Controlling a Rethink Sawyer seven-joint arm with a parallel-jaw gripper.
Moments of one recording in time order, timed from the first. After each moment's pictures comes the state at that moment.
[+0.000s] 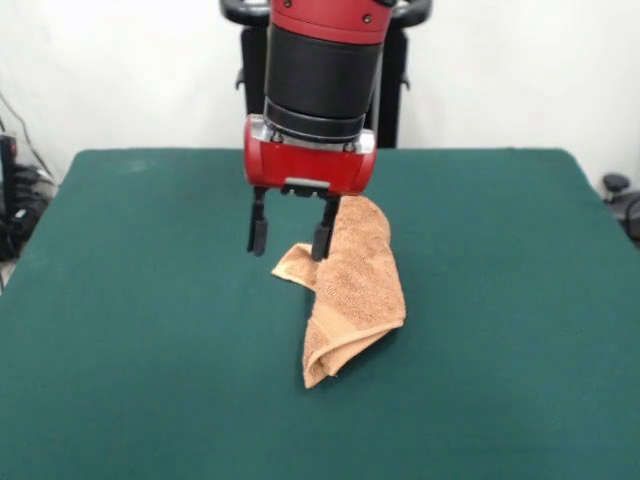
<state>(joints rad) -0.18 -0.58 -0.06 1.45 -0.14 0.53 1.57</state>
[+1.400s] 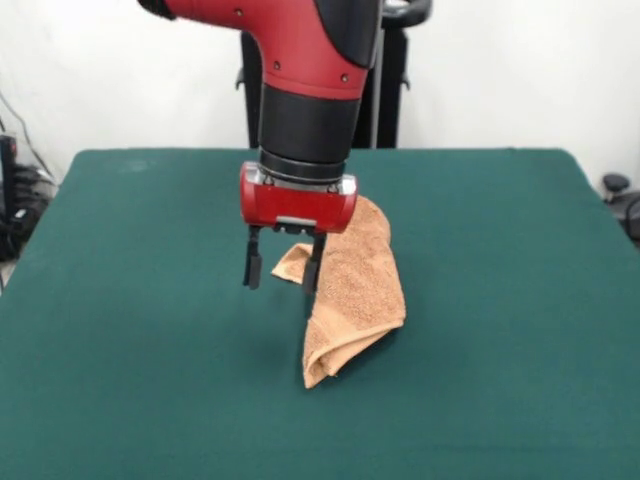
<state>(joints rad) -0.21 -0.51 -0.06 1.58 -0.14 0.24 1.57</state>
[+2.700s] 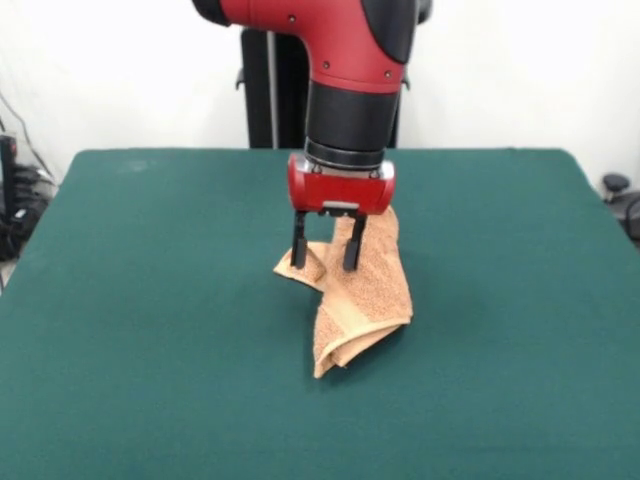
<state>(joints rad) -0.17 -0.53 -0.06 1.72 -0.14 0.14 1.57</state>
